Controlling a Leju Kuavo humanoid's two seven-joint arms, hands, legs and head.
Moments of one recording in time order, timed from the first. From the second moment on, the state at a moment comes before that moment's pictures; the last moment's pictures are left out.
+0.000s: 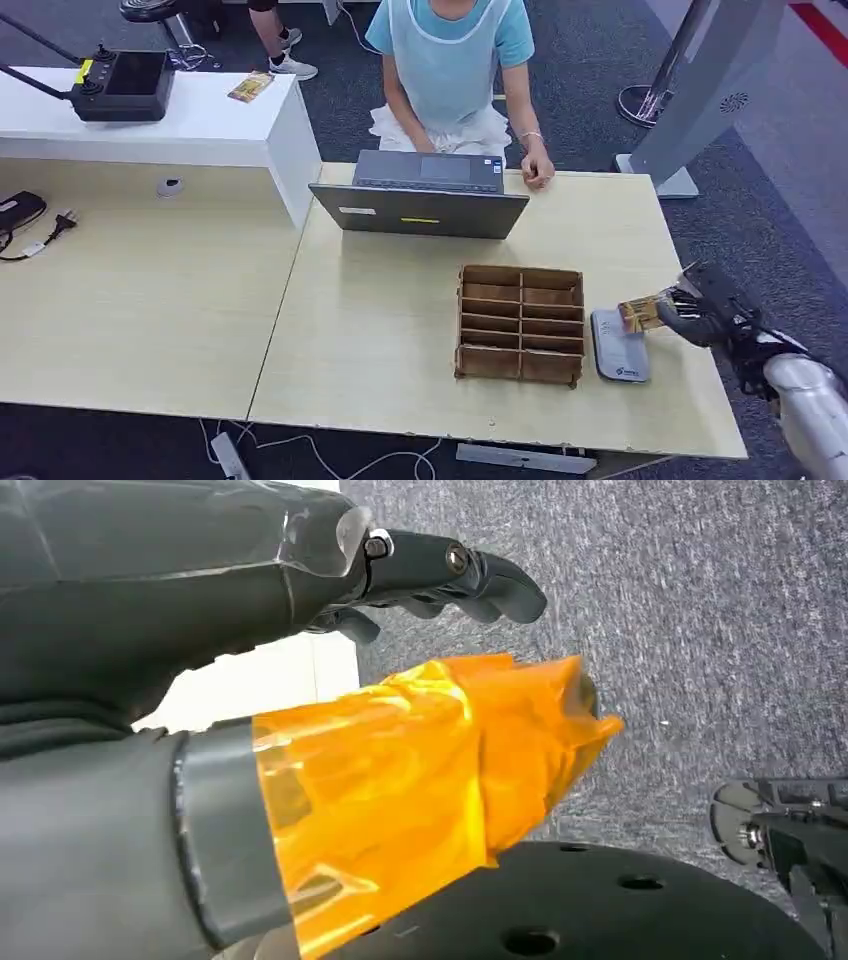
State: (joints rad) left arm -0.07 -0.21 1.10 -0.23 -1.36 0.25 0.11; right arm -0.43 -0.59 0.28 -0.93 0.01 0.37 -0.14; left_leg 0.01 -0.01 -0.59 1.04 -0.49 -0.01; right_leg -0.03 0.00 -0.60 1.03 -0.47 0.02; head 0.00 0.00
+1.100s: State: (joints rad) left arm -0.07 -0.22 1.11 -0.23 -1.35 0.25 0.11; right arm -0.64 -0.58 0.27 -1.15 0.10 0.30 -0.15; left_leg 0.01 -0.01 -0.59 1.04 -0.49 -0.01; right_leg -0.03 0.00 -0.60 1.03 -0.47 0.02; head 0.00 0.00
